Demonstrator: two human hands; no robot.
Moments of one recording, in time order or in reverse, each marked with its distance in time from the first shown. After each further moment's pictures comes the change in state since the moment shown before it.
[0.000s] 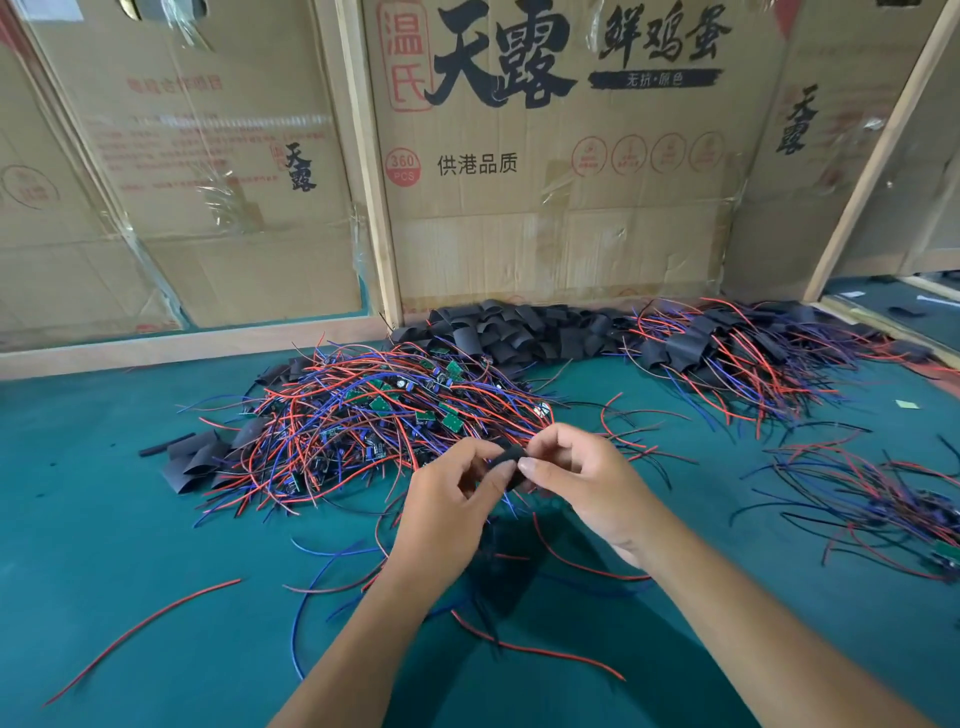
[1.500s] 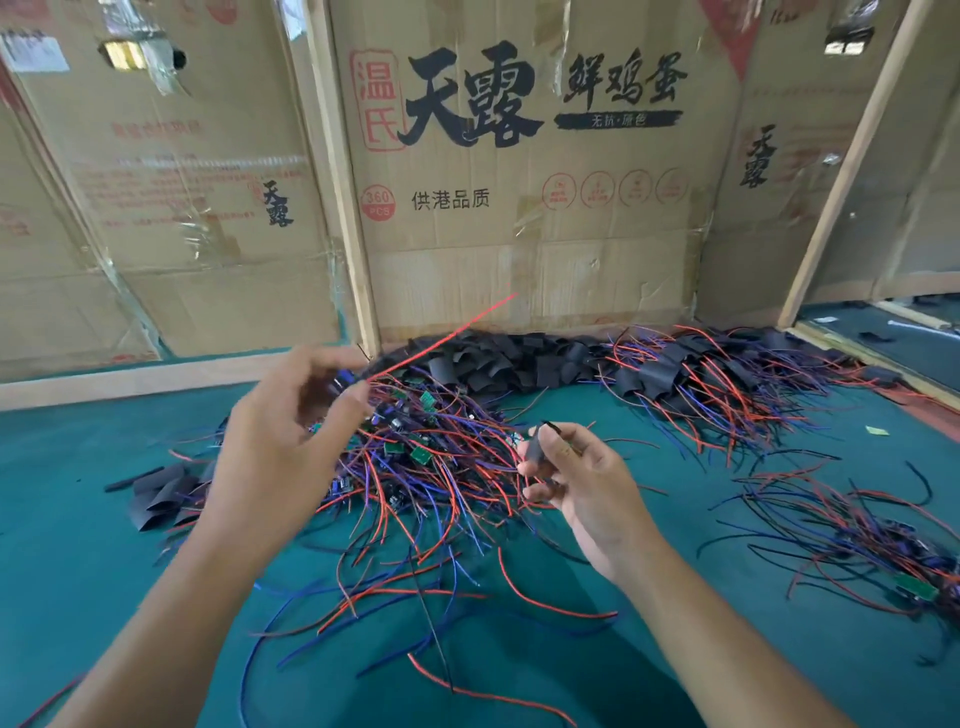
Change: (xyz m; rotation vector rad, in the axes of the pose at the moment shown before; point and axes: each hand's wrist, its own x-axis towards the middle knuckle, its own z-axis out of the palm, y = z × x) left_hand 0.033 0.081 -0.094 0.127 0.220 0.253; right_hand 0.008 -0.011 -0.021 0.470 0.198 -0.025
